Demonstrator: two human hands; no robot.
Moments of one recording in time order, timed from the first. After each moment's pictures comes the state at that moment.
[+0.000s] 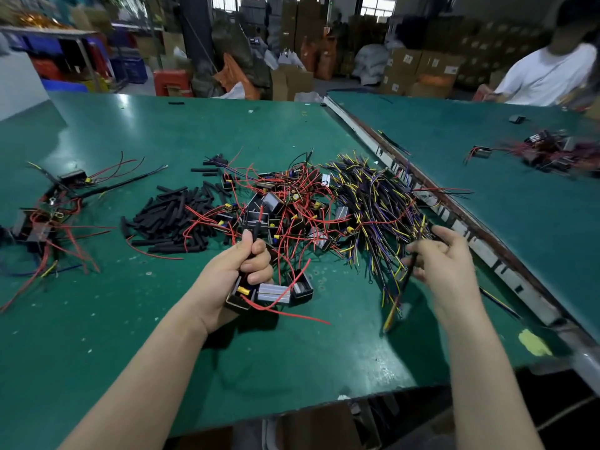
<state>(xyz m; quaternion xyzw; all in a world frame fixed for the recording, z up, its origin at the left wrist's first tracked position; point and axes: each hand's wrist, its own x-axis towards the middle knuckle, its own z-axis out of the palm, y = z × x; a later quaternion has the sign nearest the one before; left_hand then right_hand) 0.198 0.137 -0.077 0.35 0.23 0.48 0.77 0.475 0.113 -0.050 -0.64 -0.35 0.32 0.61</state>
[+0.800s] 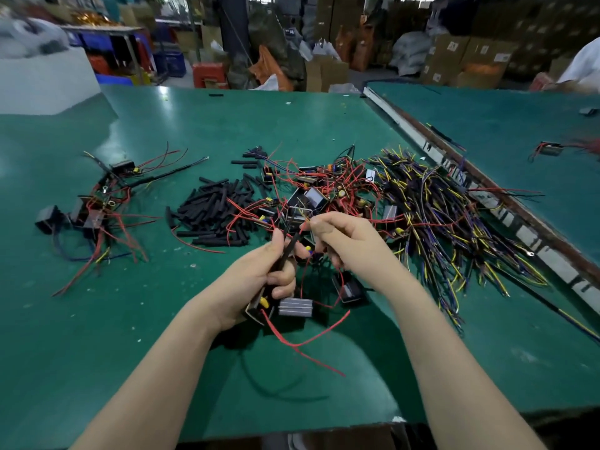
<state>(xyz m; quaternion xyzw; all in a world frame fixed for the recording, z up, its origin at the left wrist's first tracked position) 0.167 0.137 -0.077 0.50 0.32 0.41 0.69 0.343 0.169 -0.054 -0.44 -0.68 0.43 0.41</state>
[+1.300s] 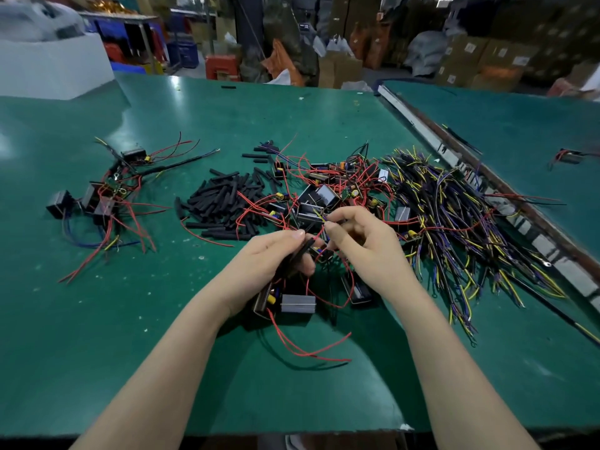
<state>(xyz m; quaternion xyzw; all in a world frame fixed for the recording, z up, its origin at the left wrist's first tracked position) 0.165 0.142 -0.071 0.58 0.39 0.45 0.56 0.346 0.166 -0.066 -0.45 -0.71 0.31 0.45</state>
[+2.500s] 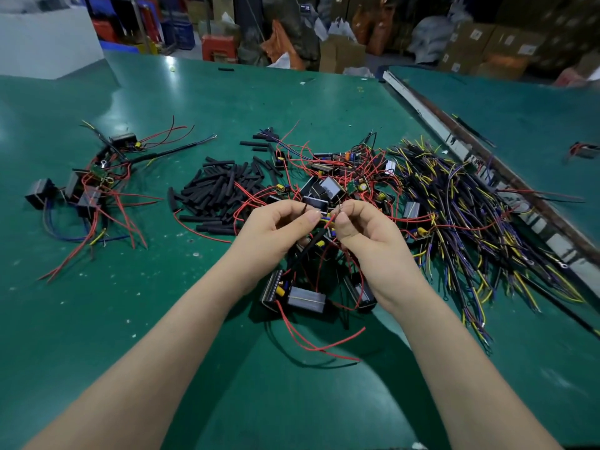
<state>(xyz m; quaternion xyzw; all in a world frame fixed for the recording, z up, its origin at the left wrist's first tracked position) 0.173 0.167 -0.061 0.61 0.43 0.50 0.44 0.329 0.164 -0.061 -0.39 -0.60 0.47 0.52</state>
